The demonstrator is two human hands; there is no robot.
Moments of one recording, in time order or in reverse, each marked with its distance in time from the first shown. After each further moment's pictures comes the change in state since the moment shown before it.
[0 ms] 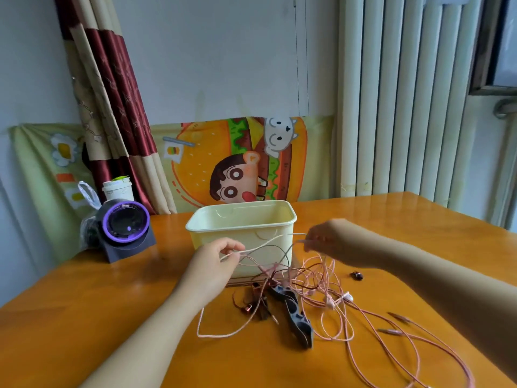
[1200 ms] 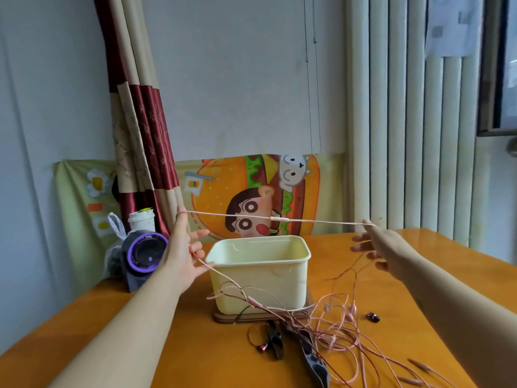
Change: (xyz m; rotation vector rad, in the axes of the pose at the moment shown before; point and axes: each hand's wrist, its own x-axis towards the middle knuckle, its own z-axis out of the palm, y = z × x) left_hand 0.047 0.019 -0.075 -1.024 0.292 -0.441; right_hand 0.021 0.046 -0.029 0.931 0.448 0.652
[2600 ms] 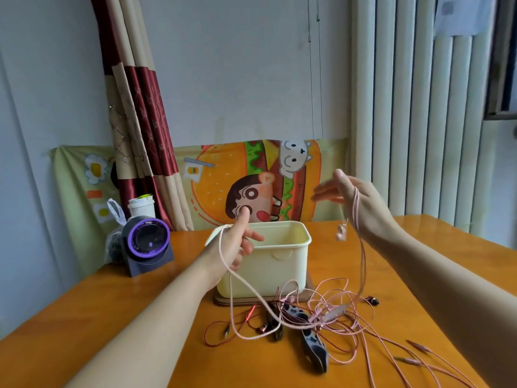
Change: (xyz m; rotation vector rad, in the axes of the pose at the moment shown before) left_hand -0.026 -0.031 0.033 0.635 -0.388 0.125; right_hand -0.043 -0.041 0.032 0.014 -0.120 -0.804
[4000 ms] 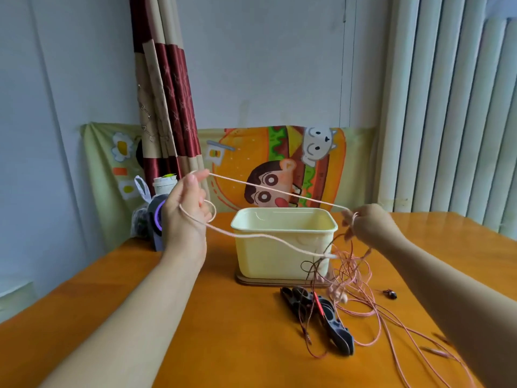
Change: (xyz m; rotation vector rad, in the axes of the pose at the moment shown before) left_hand -0.037 -0.002 -0.062 -0.578 0.557 0.500; right_hand -0.005 0.042 0.033 -0.537 -0.116 0.504
